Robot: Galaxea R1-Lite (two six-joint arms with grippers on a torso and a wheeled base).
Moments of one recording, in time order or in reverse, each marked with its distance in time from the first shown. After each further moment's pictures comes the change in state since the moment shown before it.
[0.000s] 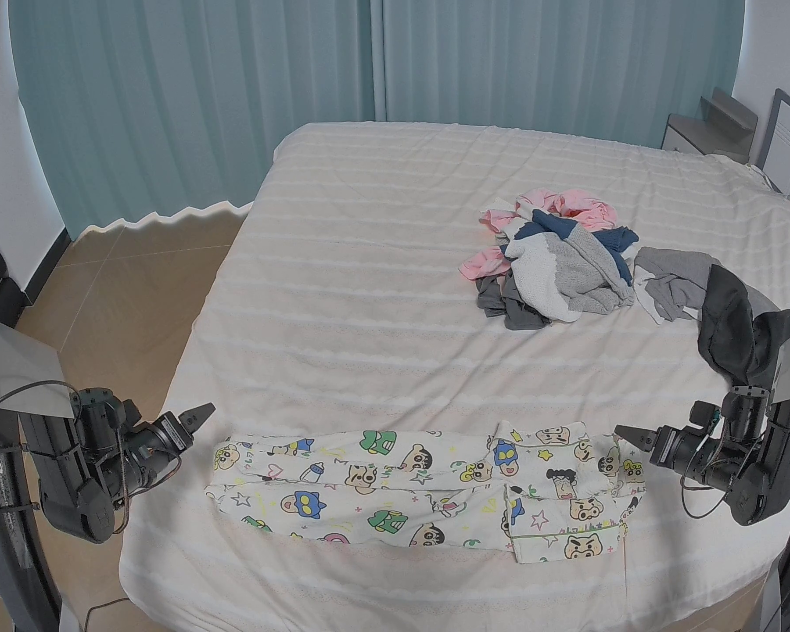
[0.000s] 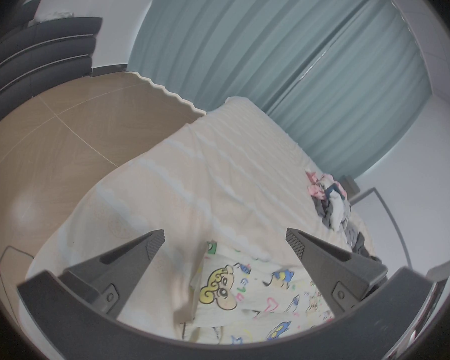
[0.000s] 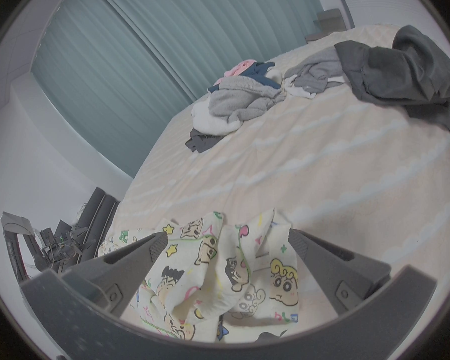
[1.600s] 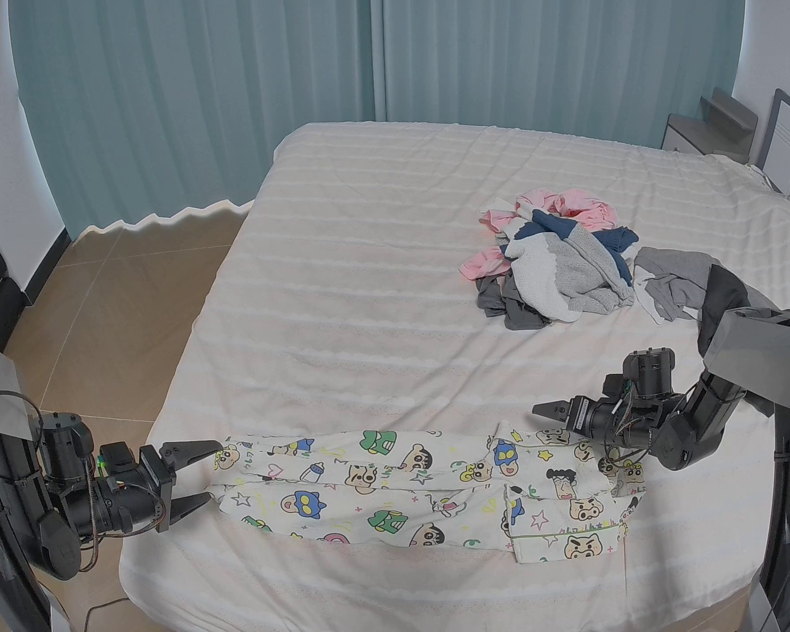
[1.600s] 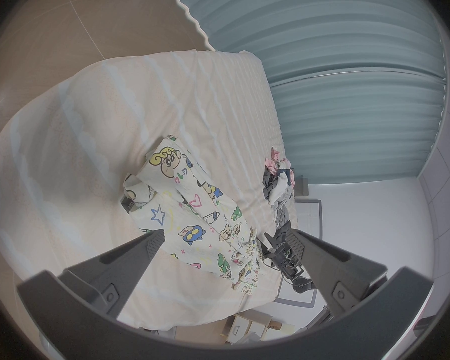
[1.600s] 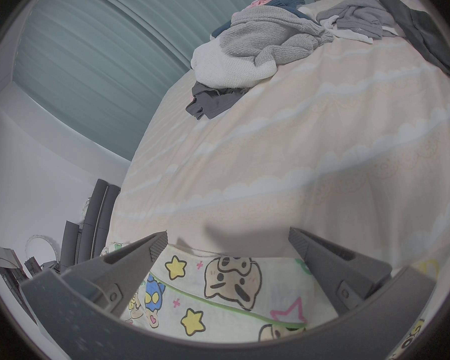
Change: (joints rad) left arm 0.008 -0.194 0.293 0.000 -0.421 -0.399; right arm 0.242 0.132 -0.605 0.605 -0.093 0.142
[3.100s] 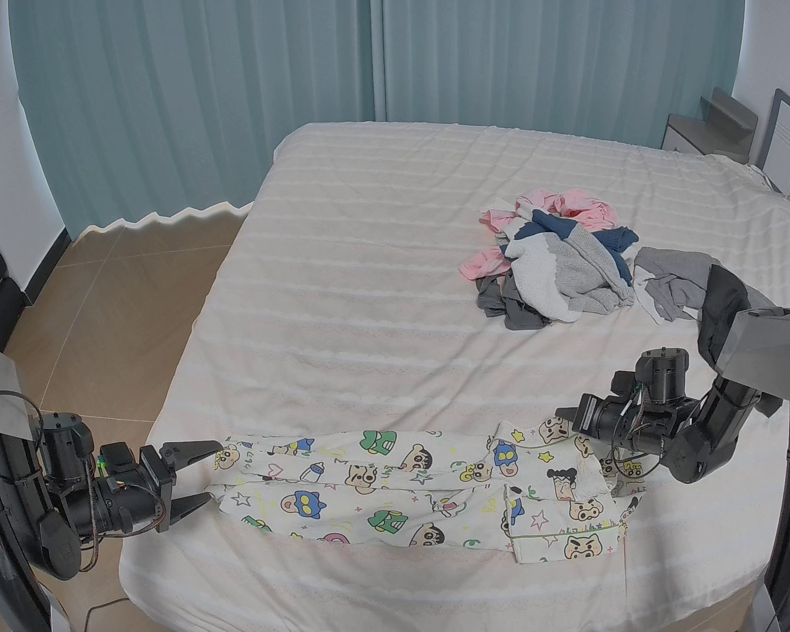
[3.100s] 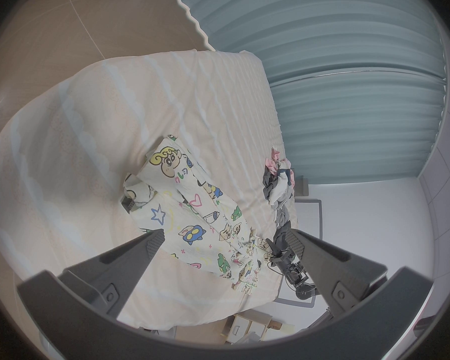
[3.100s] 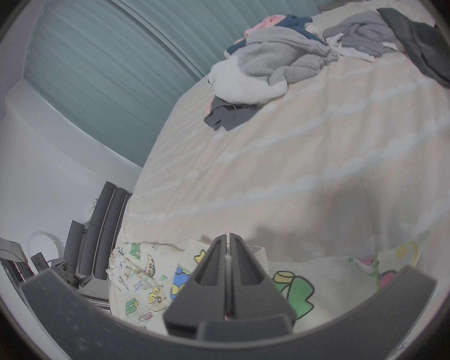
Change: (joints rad) left arm 0.000 0.001 0.000 0.000 0.000 0.000; right arm 0.023 -0.079 0.137 -0.145 -0.010 0.012
